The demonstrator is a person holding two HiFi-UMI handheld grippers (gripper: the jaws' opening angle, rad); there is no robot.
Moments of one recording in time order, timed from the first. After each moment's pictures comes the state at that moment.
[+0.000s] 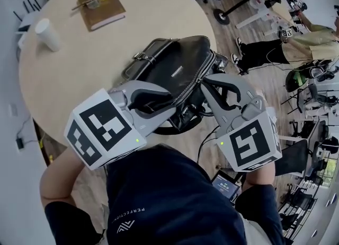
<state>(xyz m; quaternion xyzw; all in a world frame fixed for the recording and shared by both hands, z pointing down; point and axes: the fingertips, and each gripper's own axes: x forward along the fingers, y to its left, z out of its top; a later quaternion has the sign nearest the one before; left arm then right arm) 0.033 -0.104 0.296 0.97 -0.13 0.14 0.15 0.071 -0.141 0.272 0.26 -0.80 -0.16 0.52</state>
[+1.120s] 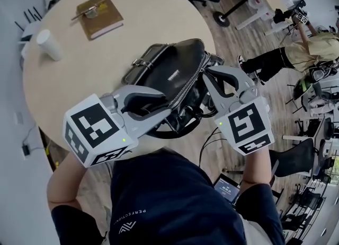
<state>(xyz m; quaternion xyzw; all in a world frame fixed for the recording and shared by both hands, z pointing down) 0.029 -0.107 0.297 0.97 -0.12 0.11 0.16 0.095 -0.180 0.283 0.34 -0.81 -0.14 0.46</state>
